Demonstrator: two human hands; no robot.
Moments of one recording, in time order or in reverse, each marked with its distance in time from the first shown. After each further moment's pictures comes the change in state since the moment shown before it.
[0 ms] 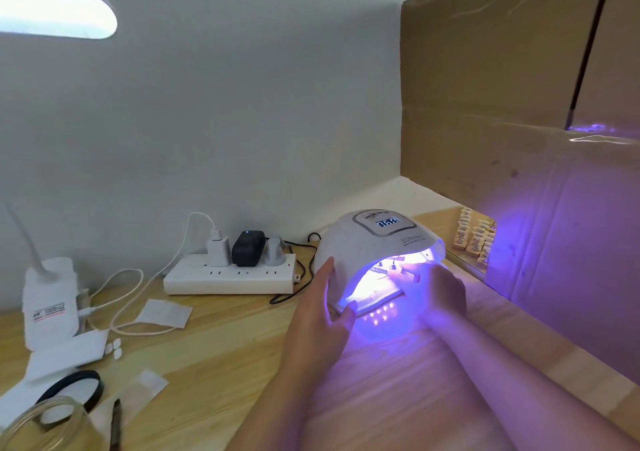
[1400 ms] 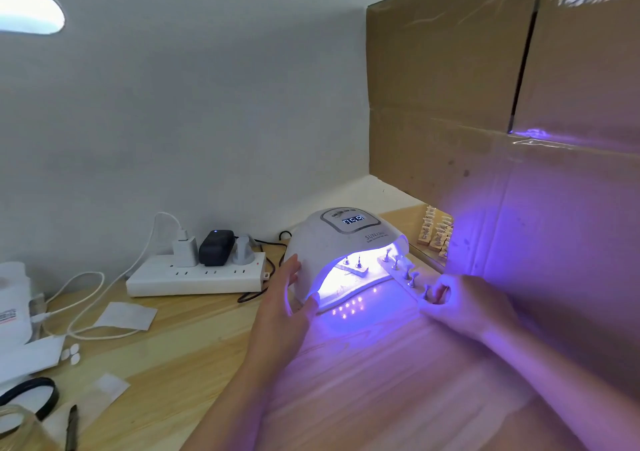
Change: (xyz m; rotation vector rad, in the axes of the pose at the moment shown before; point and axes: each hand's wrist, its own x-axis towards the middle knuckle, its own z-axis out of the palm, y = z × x) left_hand 0.001 0.002 -0.001 -0.188 0.015 -0.028; right_hand -0.022 0.071 -0.058 -0.124 -0.064 -0.023
